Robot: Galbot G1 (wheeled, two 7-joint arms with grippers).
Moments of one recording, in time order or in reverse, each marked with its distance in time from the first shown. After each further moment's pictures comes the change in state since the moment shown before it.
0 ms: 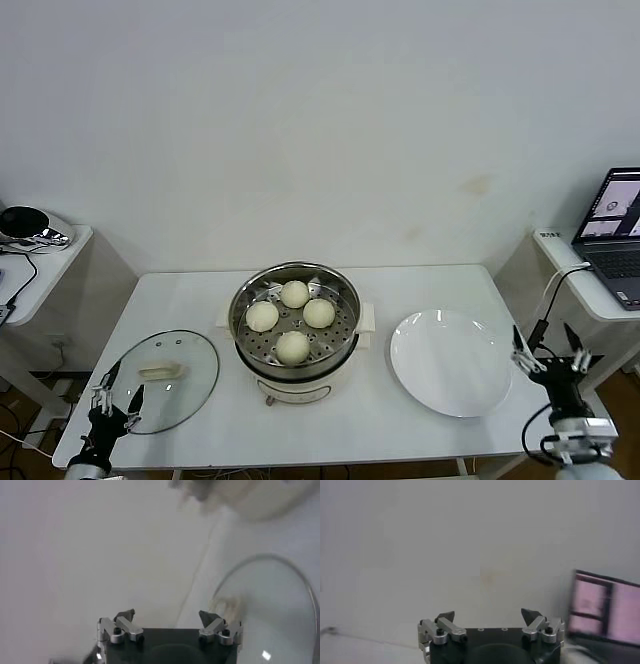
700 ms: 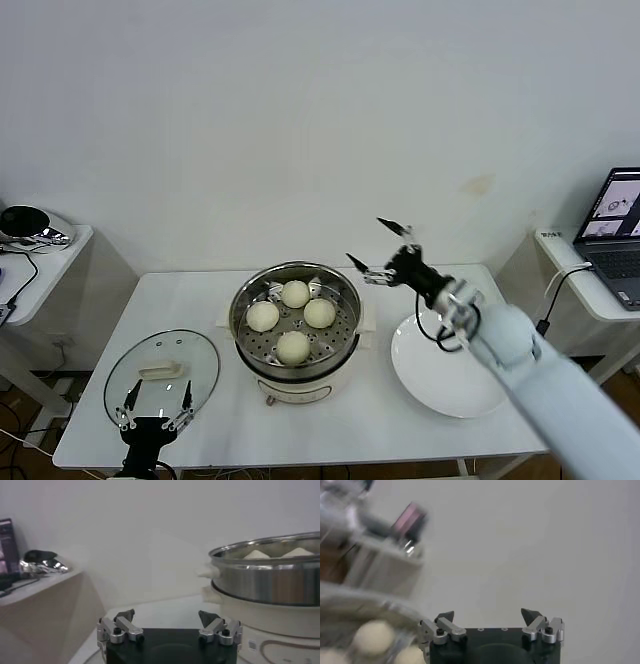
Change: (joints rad) left arm 0.140 -0.182 0.121 -0.341 -0.993 0.094 0.087; right arm 0.646 -0.413 -0.716 -0.076 0.125 -0.057 -0.124
